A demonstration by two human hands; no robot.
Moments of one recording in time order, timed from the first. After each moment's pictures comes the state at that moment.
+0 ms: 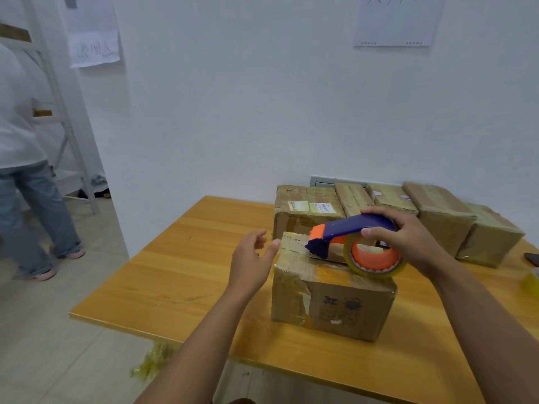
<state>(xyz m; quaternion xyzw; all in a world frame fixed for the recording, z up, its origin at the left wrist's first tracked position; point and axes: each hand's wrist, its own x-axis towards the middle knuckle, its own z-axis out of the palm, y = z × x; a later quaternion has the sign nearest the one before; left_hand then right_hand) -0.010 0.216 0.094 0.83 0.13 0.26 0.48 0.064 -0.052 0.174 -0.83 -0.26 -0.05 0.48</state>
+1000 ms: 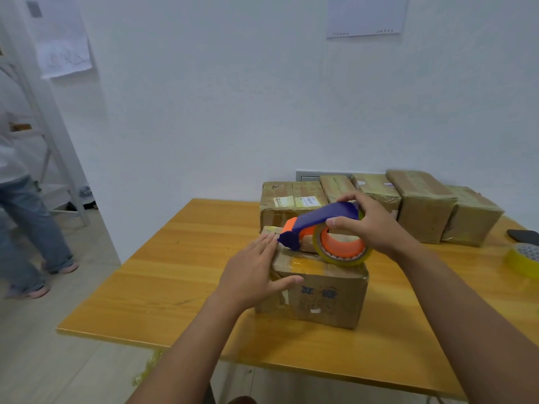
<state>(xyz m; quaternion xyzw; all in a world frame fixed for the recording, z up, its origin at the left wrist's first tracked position) -0.019 0.198 0.098 0.98 -0.06 0.17 0.07 0.067 -0.038 0.171 -0.85 -0.25 -0.06 0.47</state>
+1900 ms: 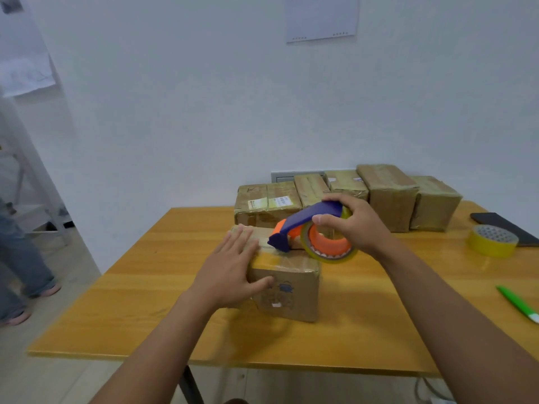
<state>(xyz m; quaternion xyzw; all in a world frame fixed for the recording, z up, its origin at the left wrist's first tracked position) -0.016 0.185 0.110 0.99 -0.10 0.13 -0.03 0.060 -0.080 0.162 -0.83 -0.24 -0.12 0.49</state>
